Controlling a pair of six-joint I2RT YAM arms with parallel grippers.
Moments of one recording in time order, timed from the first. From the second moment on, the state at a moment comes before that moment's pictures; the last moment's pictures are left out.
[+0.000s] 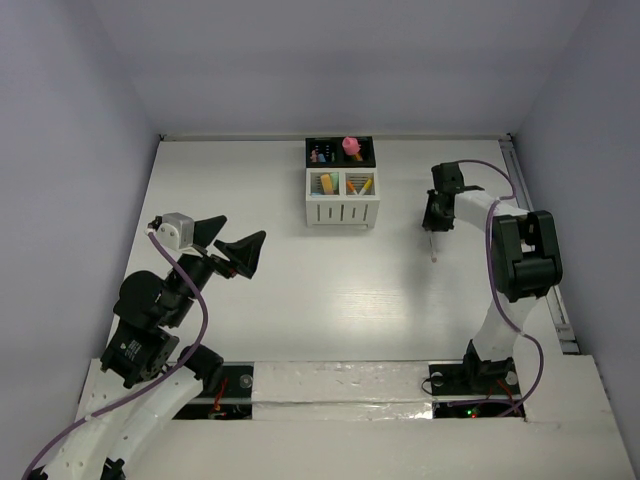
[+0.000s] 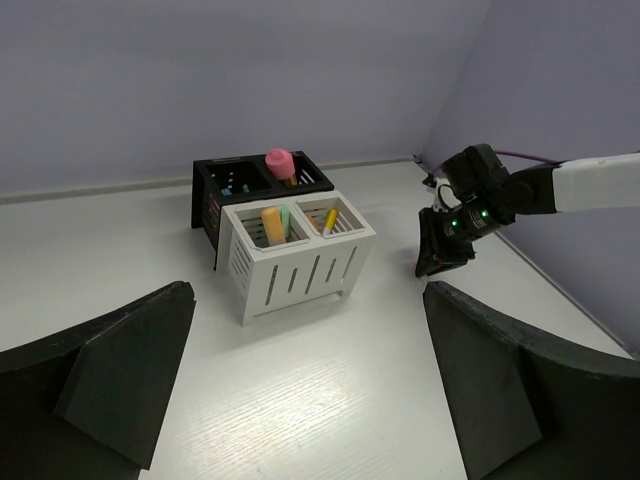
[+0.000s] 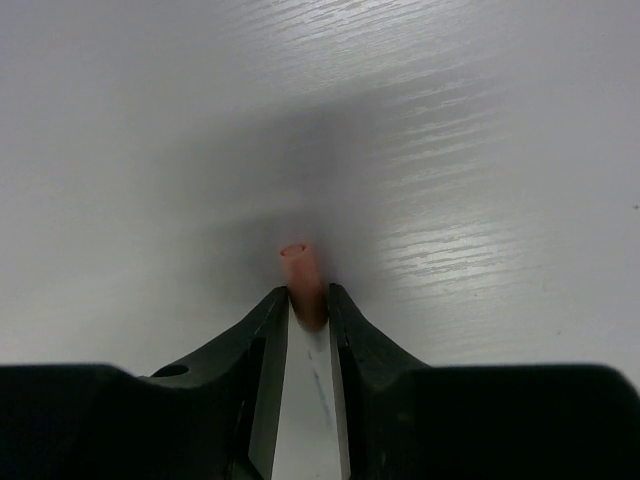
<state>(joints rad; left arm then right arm) -0.54 0.39 0.76 -0.21 -0.03 -0.26 0.12 1.88 1.22 -0.41 0.15 0.36</state>
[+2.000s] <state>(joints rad) -0.54 0.48 0.76 -0.21 -0.08 -0.26 0.40 1.75 1.22 0.53 0.05 0.39</state>
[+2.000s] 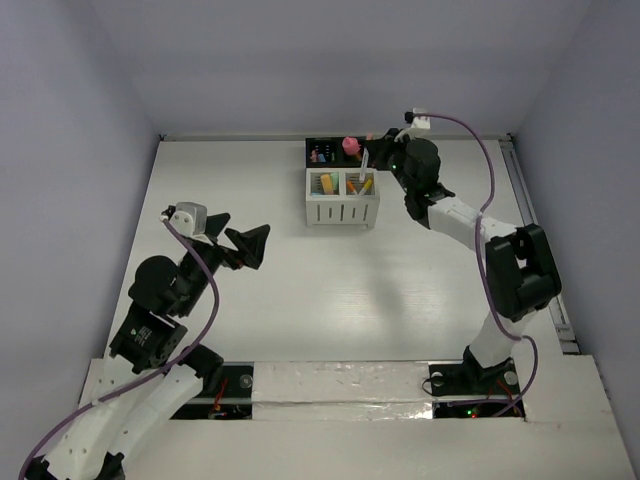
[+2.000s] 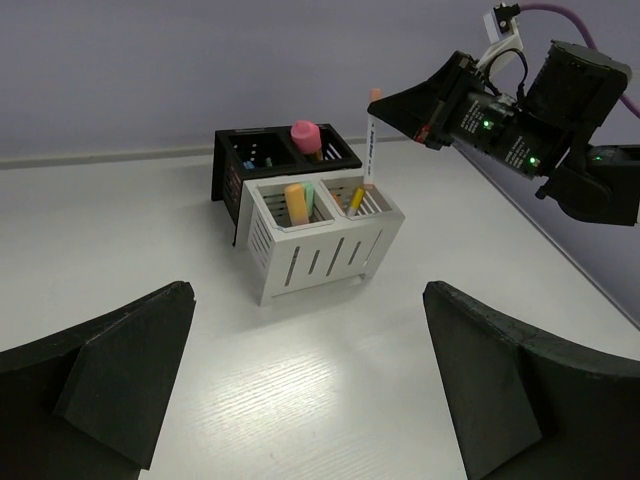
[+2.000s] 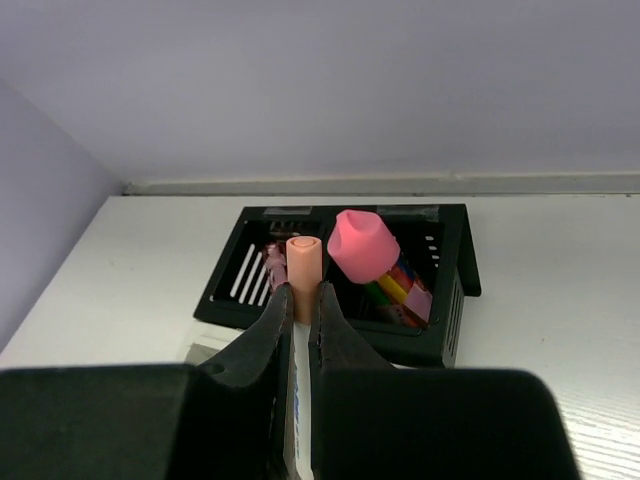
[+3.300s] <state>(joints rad) -0.50 0.45 0.75 -0.20 -0.13 -0.26 0.41 0.53 0.64 0.31 0.33 0.32</state>
